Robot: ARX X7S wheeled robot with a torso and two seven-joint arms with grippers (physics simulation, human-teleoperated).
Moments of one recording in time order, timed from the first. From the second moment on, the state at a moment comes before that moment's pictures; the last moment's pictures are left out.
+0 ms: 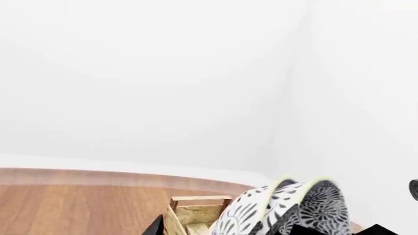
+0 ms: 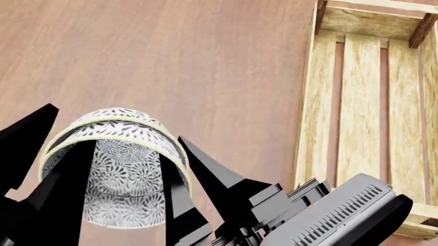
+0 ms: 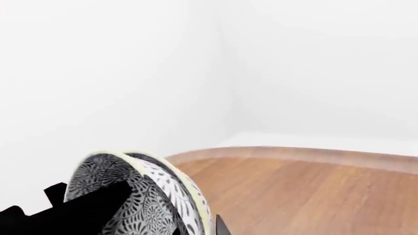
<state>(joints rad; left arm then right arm) -0.36 -0.63 0.30 0.76 -0.91 -0.19 -0.12 0.54 0.76 -0.72 -0.80 0.87 0.06 0.46</state>
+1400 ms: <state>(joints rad) -0.20 -0.64 0.32 0.84 -0.79 -0.10 -0.12 0.61 0.82 -0.61 -0.67 1.01 0.03 0.52</state>
